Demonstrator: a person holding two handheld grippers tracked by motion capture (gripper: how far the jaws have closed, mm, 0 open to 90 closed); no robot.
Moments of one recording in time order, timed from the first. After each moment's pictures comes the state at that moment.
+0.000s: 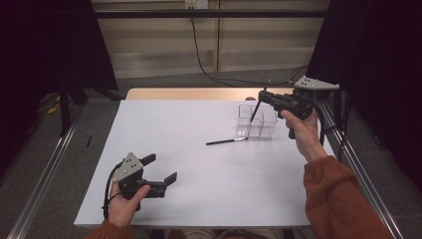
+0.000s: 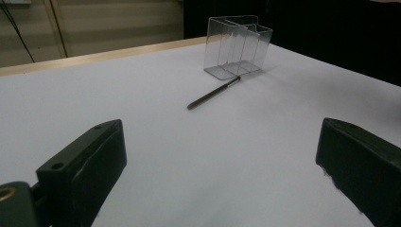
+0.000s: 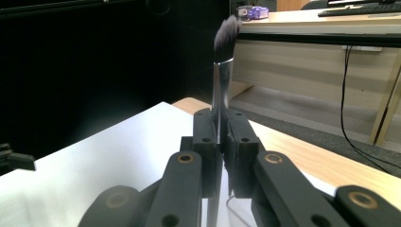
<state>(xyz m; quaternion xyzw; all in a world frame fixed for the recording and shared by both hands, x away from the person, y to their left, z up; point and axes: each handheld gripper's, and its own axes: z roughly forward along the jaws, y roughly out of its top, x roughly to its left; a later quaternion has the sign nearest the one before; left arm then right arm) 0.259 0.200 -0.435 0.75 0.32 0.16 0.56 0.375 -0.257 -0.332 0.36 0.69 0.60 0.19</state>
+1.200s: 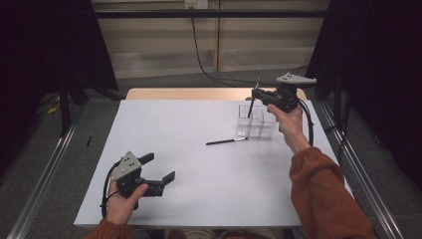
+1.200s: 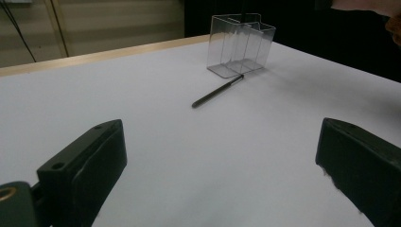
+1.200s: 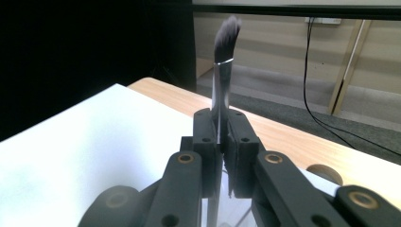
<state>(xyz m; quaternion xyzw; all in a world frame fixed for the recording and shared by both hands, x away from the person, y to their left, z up) 0.263 0.206 -0.434 0.75 0.32 0.17 0.55 0.420 -0.241 -0.358 0.41 0.70 0.54 0.22</state>
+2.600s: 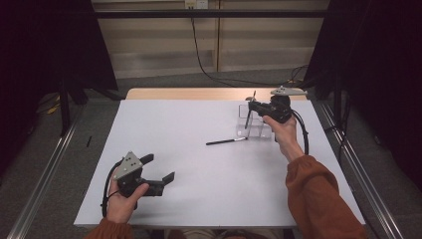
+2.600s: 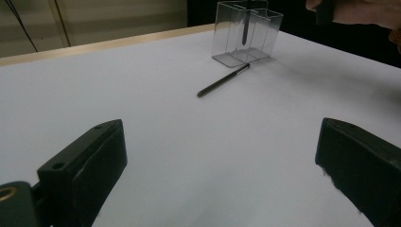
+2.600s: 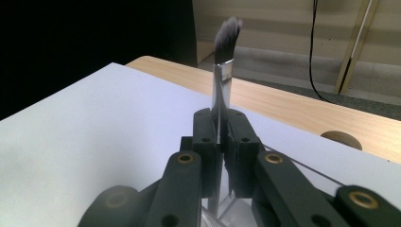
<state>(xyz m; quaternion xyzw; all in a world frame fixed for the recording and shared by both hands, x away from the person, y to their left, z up) 0.267 0.207 -0.440 0.76 0.33 0.16 0.54 0.420 -0.236 -0.401 0.43 0.71 0.52 0.20</state>
